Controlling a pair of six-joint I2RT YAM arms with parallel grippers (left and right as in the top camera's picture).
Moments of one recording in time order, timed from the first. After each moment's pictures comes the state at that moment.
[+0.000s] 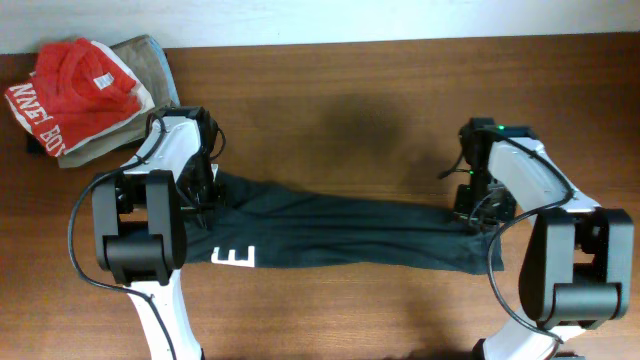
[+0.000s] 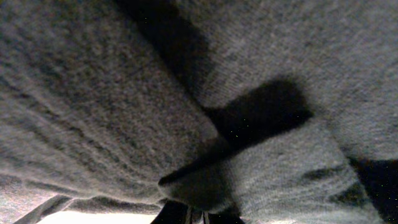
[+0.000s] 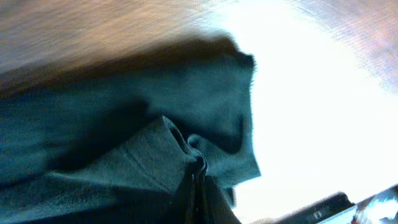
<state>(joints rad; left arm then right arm) -0.03 2.21 1.59 -1.36 -0.08 -0.13 -0.05 1.85 1.24 -1.21 0.21 0.39</state>
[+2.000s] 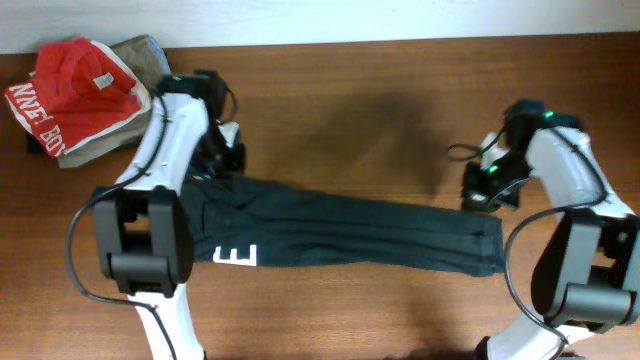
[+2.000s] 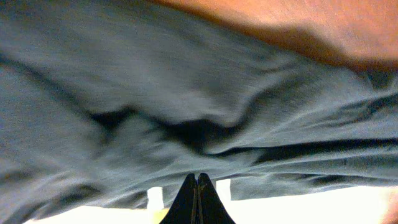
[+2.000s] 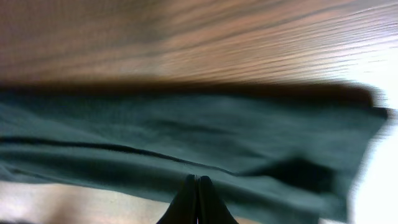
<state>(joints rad) -0.12 2.14 1.78 -1.41 0.11 -0.09 -0.16 1.85 1.32 -1.17 -0.29 0.09</state>
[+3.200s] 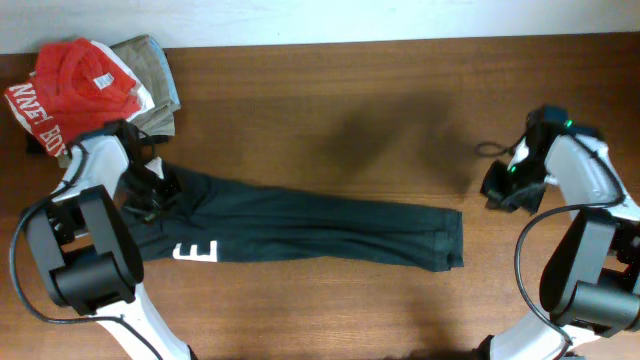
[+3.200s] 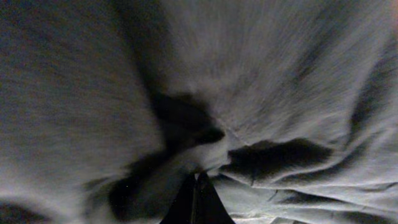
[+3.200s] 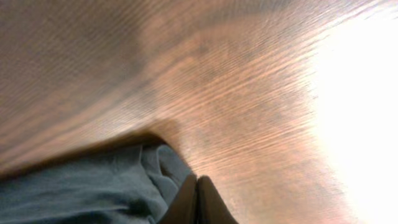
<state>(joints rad) 0.27 2.09 1.47 -1.15 0.25 -0.20 -0.28 1.85 1.34 -1.12 -0.15 0.28</state>
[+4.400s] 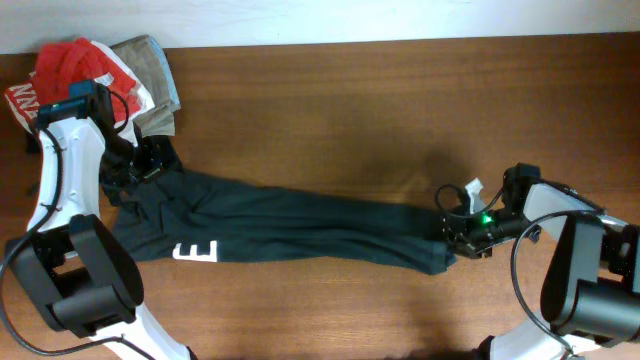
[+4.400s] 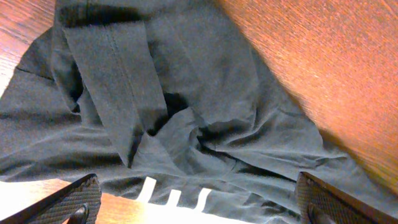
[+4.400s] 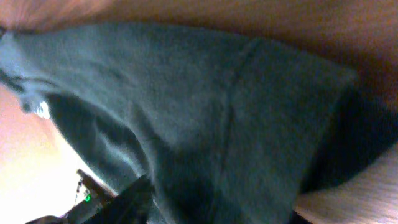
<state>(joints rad) 0.28 1.96 1.67 -1.27 0.18 -0.21 -0.28 1.81 0.87 -0.83 -0.71 -0.06</state>
